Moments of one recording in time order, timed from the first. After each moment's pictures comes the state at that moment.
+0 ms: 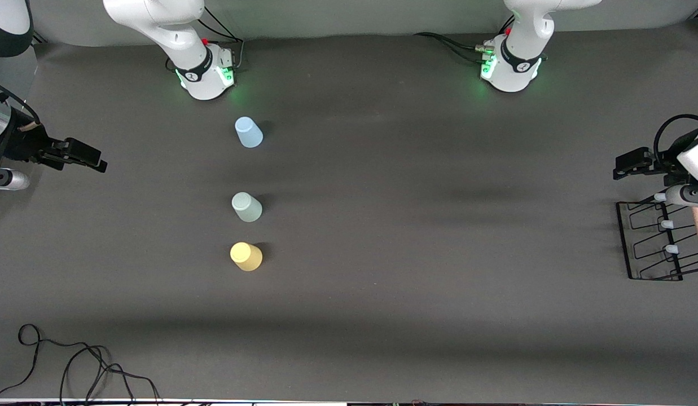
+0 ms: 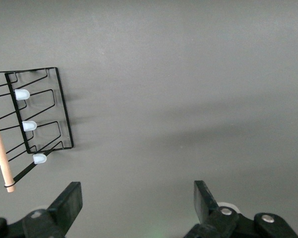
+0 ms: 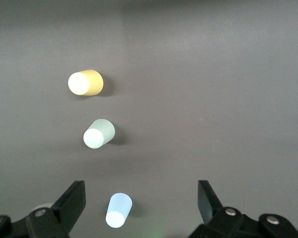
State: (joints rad) left arm 0.03 0.09 0.02 -1.60 0.00 1.58 0.21; right arm 0.03 -0.03 -0.04 -1.66 0.05 1.58 0.11
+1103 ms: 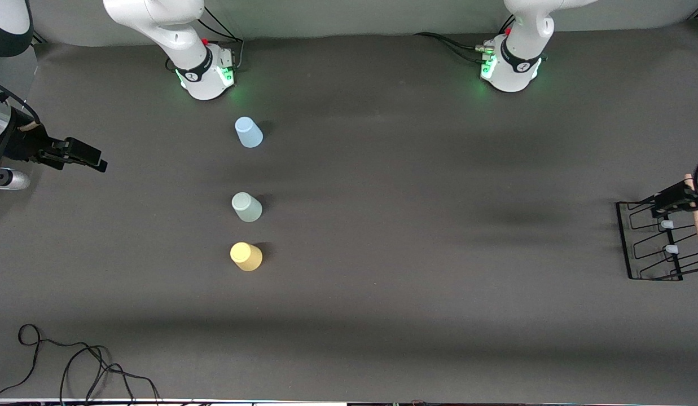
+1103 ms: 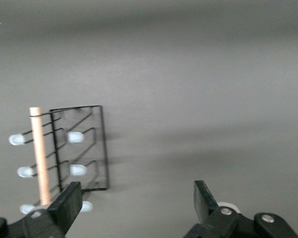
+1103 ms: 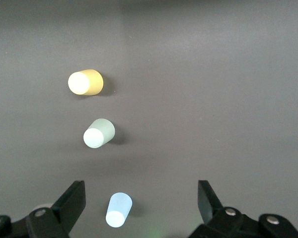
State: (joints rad) left arm 0.20 0.23 0.03 -1.58 0.00 1.85 0.37; right arm 0.03 -0.03 -0.04 -1.66 0.05 1.57 0.11
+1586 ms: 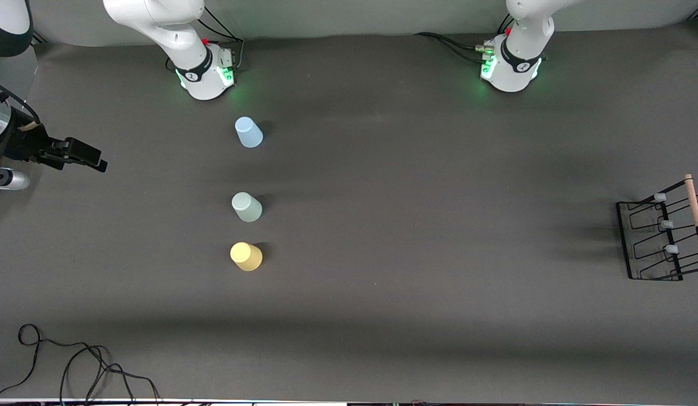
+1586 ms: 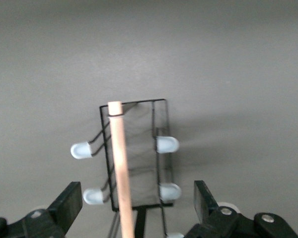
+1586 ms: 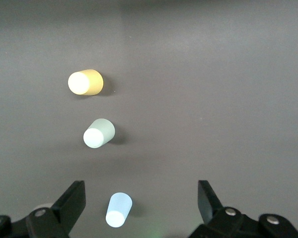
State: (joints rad) left arm 0.39 0.47 0.03 -1.48 0.00 1.98 0.57; right arm 0.03 -0.03 -0.04 -1.66 0.05 1.57 0.11
